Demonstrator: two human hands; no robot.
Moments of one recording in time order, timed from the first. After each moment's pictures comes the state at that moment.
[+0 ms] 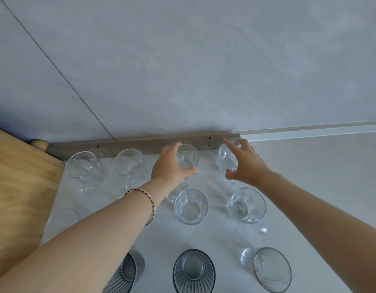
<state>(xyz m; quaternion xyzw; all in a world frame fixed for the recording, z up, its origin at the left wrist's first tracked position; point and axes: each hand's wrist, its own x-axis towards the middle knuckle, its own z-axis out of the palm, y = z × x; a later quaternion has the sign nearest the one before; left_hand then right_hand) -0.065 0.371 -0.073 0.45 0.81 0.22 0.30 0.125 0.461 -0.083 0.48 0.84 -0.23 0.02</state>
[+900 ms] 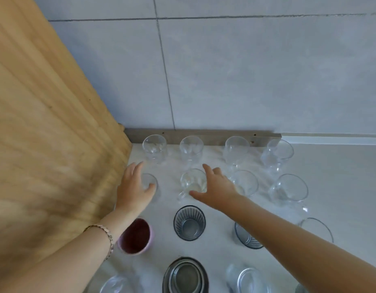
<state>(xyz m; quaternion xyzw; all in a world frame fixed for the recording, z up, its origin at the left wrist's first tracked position) -0.195 0.159 -0.057 0.39 0.88 0.23 0.17 -0.013 0.270 -0.033 0.45 0.84 -0.29 0.10</state>
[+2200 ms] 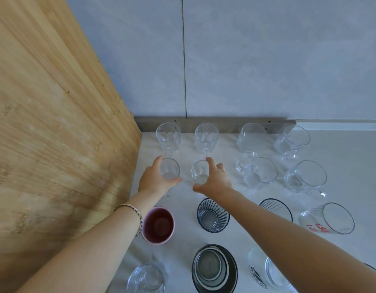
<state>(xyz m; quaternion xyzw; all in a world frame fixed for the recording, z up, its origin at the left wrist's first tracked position) -0.219 0.161 -0.075 0.34 0.87 0.18 0.31 -0.070 0.240 -0.077 0.55 0.75 -0.36 0.06</state>
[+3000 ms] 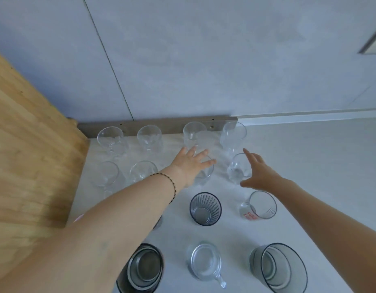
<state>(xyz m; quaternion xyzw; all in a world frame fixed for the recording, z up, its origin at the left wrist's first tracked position) -0.038 0.287 -0.049 0.77 0.59 -0.21 0.09 0.170 0.341 -0.044 0.58 0.74 -0.31 0.10</state>
